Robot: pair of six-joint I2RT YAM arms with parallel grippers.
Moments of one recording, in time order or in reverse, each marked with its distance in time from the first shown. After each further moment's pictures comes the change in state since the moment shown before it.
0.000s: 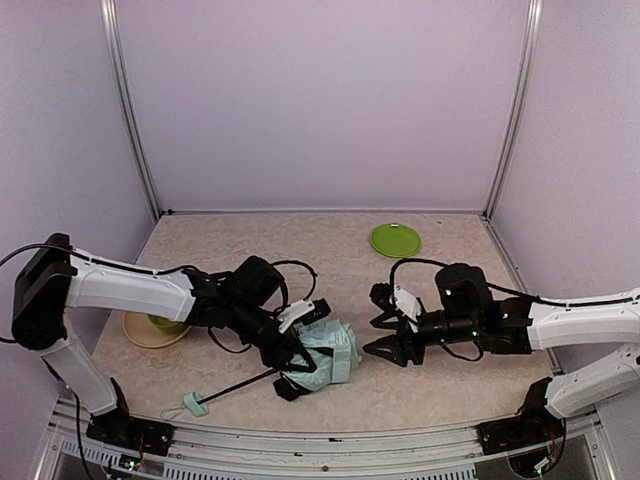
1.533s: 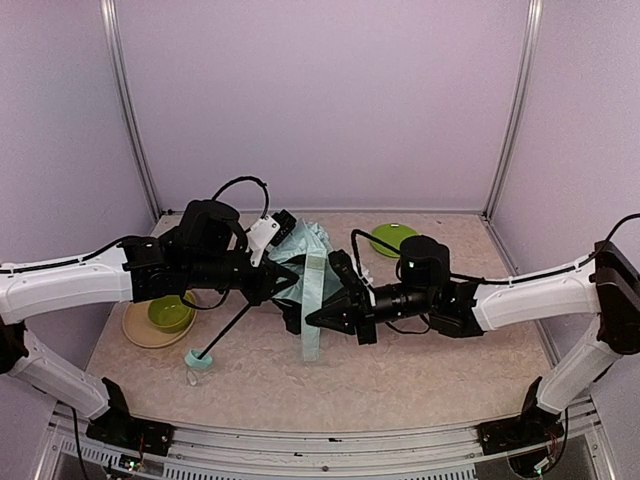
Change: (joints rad) left arm 0.040 -0.341 0.096 0.011 -0.542 0.010; right arm 0.007 0.351 0.243 0.481 -0.439 0.176
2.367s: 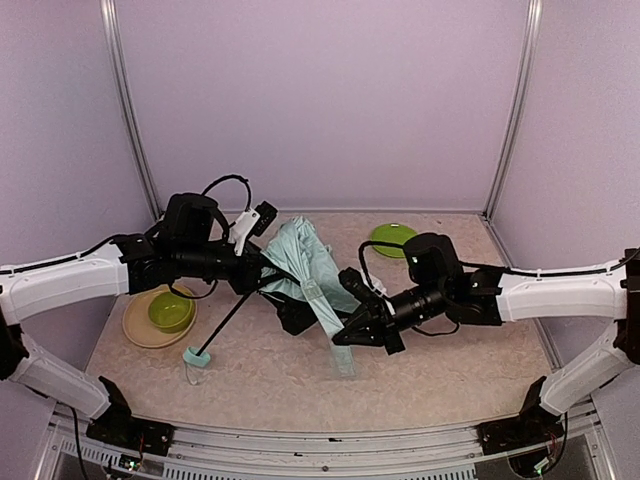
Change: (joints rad) left arm 0.175 -0.011 -0.054 0.071 0.256 -0.032; right arm -0.037 -0.136 0.037 -0.515 -0.105 -0.174
